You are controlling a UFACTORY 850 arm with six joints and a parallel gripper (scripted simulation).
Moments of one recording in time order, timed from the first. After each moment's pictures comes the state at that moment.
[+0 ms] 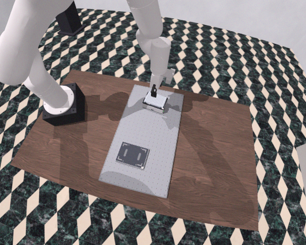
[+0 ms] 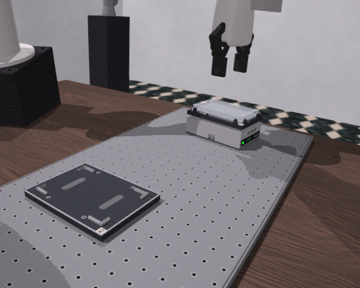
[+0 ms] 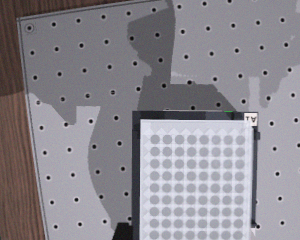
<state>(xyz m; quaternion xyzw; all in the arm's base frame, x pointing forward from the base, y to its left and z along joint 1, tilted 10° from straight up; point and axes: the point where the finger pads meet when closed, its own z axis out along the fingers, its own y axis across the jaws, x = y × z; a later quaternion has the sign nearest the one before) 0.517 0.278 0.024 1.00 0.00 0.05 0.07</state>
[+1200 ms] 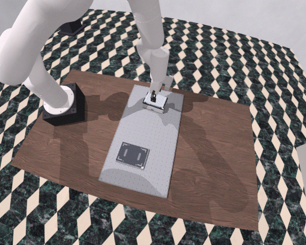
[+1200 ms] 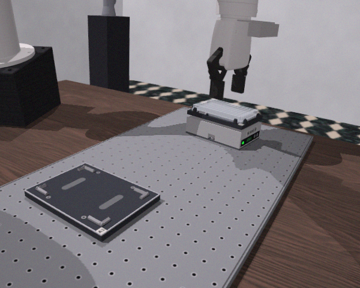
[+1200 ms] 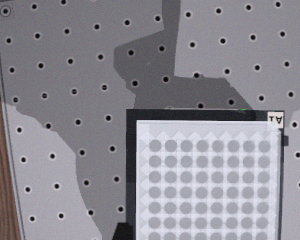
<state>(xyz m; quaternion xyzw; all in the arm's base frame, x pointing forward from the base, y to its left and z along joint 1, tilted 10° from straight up) 0.522 0.271 -0.024 1.00 0.00 0.05 0.07</state>
